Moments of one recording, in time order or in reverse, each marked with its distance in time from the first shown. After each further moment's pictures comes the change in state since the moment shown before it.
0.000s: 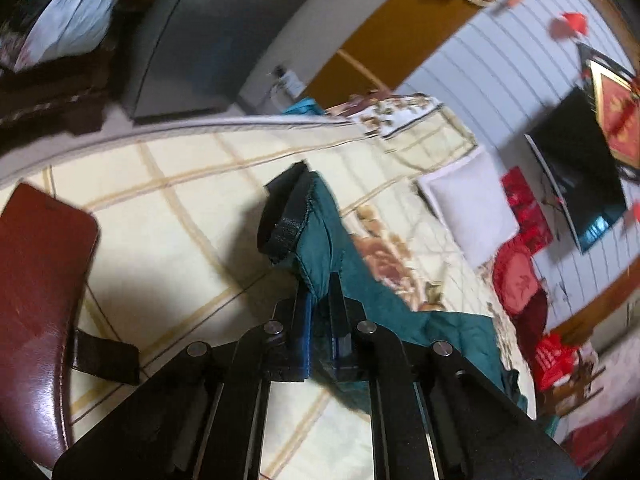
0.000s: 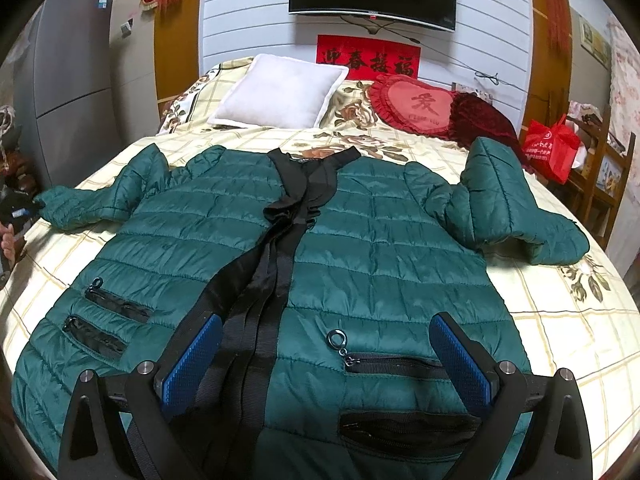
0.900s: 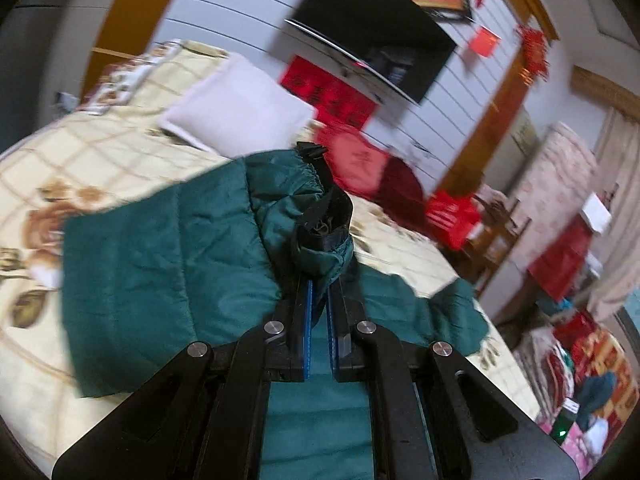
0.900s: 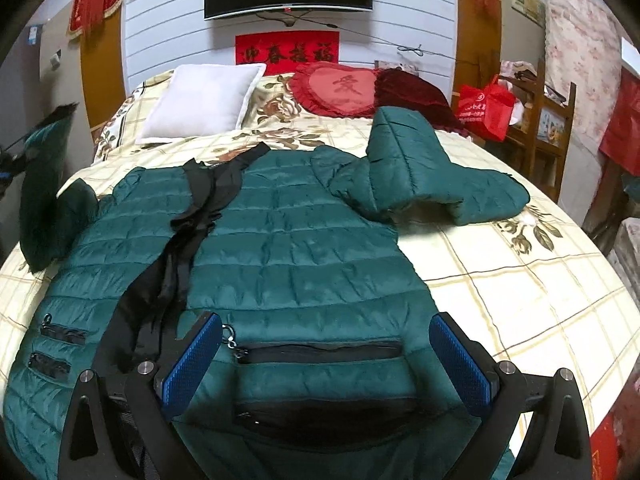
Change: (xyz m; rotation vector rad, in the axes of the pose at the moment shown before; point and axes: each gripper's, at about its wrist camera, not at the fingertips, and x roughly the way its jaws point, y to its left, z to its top) left arm -0.007 -0.301 -0.159 0.490 0.196 -0.481; right arm -0.008 -0.062 -0.006 0.181 0.033 -0.176
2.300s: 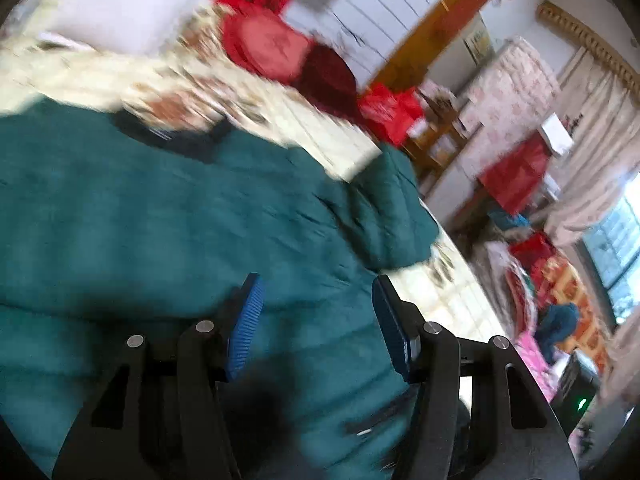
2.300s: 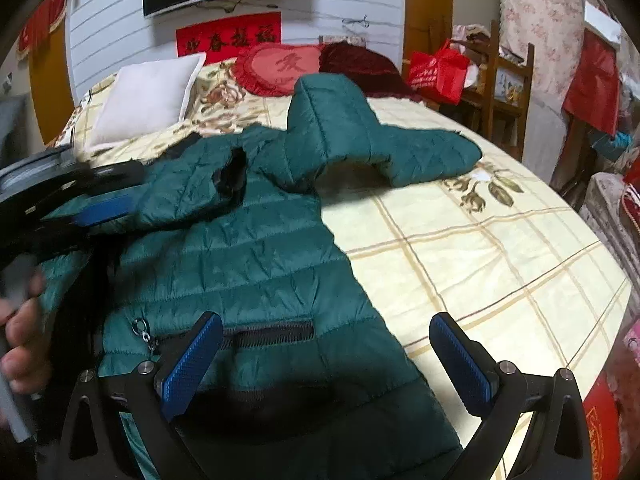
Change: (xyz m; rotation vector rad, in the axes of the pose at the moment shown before) left arm 0.117 -0.105 -0.079 0.072 0.306 -0.158; right arm 0.011 -0.050 -0.006 0.125 0.062 -0.116
